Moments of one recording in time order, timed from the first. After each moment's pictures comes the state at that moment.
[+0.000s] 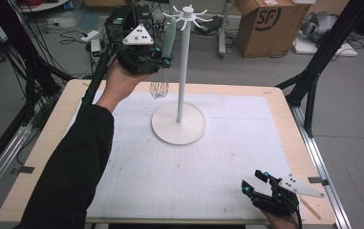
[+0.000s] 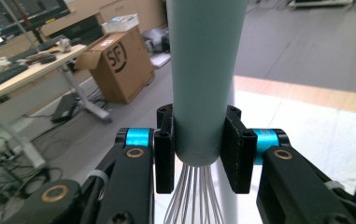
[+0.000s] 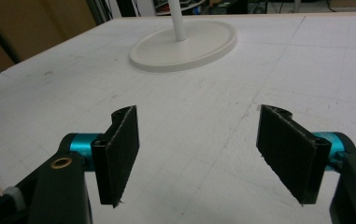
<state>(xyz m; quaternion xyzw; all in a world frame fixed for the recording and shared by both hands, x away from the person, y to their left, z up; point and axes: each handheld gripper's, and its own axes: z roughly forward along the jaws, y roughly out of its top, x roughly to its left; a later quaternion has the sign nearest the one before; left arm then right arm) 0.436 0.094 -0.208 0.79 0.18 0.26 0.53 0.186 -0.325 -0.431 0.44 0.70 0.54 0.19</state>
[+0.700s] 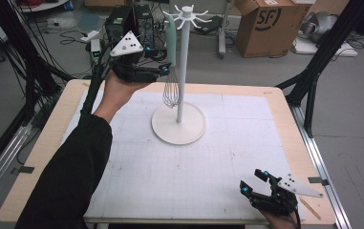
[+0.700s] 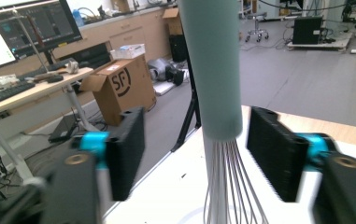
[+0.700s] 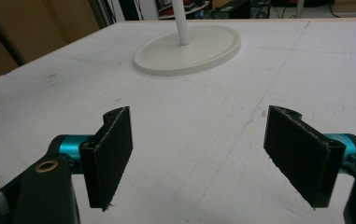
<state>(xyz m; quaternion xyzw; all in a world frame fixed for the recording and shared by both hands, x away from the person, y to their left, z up) 0.422 0.110 -0.223 0.74 0.19 0.27 0.59 0.186 -0.322 -0.430 0.43 0.69 0.55 0.19</state>
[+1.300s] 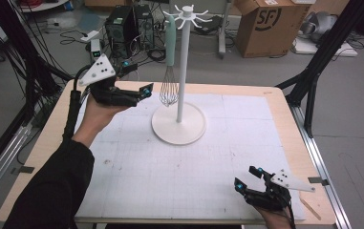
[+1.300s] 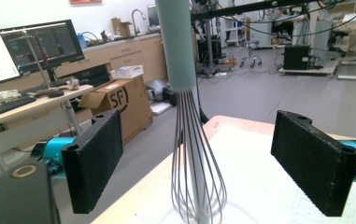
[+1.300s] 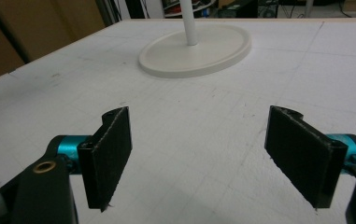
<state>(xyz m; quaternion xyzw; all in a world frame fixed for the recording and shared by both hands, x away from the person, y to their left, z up) 0.369 0.155 -0.258 0.70 0.19 0.27 0.63 0.198 -0.309 -0.431 0.42 0.70 0.55 0.18</state>
